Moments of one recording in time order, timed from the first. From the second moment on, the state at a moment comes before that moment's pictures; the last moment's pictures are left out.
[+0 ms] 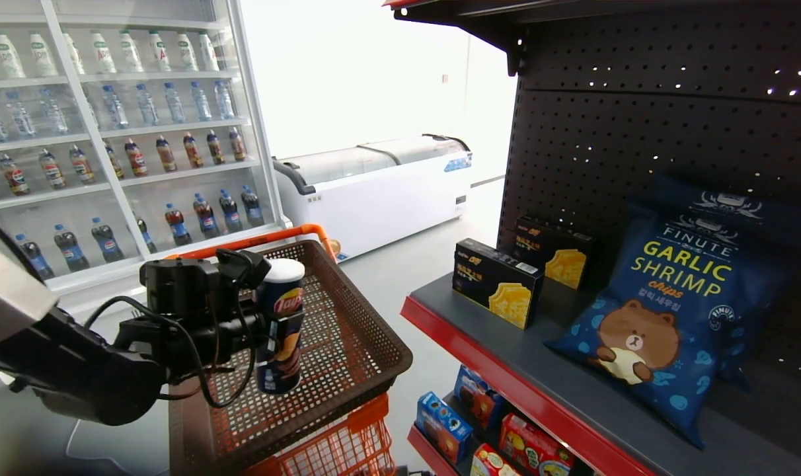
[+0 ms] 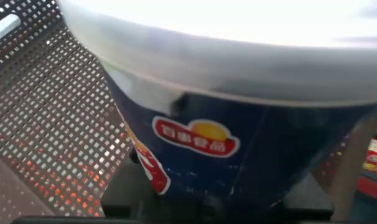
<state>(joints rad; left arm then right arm) -0.12 1.95 -0.67 -0.84 -0.21 0.12 0.00 0.00 0.00 0.00 -0.02 0.00</state>
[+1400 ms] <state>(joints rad) -0.18 1.19 -0.67 -0.26 -0.83 -0.02 0.00 0.00 0.00 0.00 -0.02 0.00</state>
